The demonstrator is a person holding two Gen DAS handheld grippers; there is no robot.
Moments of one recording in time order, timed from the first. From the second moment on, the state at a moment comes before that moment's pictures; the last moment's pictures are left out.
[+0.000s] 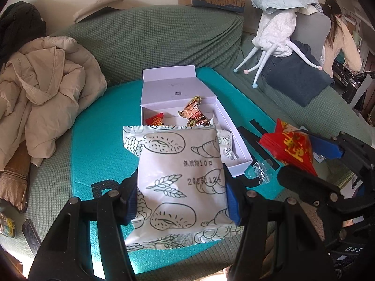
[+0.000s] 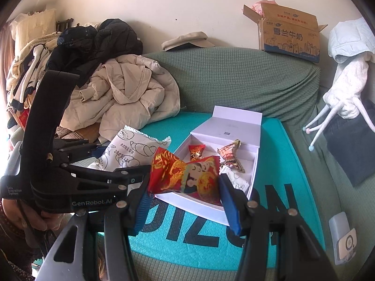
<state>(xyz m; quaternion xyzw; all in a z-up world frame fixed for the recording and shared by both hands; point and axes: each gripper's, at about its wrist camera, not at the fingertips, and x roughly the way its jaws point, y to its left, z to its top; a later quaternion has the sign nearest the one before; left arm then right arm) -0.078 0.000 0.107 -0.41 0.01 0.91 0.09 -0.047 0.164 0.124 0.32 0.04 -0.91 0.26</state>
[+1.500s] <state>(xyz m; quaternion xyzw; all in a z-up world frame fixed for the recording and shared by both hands) -0.258 -0.017 -0.001 -0.45 -0.02 0.89 0.09 -0.250 0.143 0.013 0.39 0.01 -0.88 0.28</state>
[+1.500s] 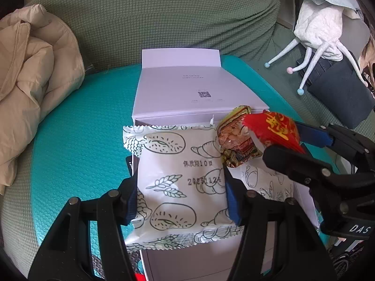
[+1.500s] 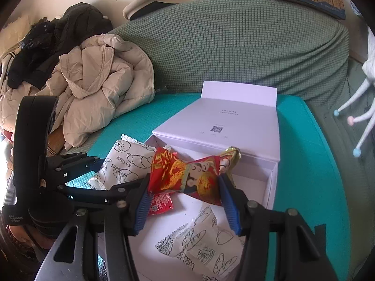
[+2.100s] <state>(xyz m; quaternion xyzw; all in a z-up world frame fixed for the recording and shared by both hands) -0.241 -0.010 -0.031 -0.47 0.04 0.88 0.07 -0.237 0.132 -0.021 0.43 0.08 -0.86 0.26</state>
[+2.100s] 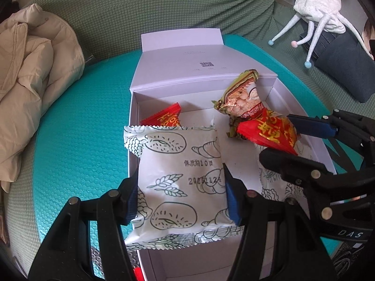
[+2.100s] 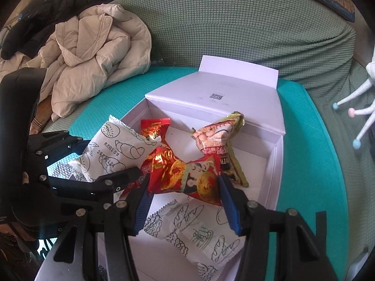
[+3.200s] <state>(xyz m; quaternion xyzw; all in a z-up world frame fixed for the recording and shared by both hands) -0.228 0.003 -0.043 -0.49 0.04 0.86 0.09 -0.199 0.131 -0.033 0.49 0.15 -0.81 0.28</state>
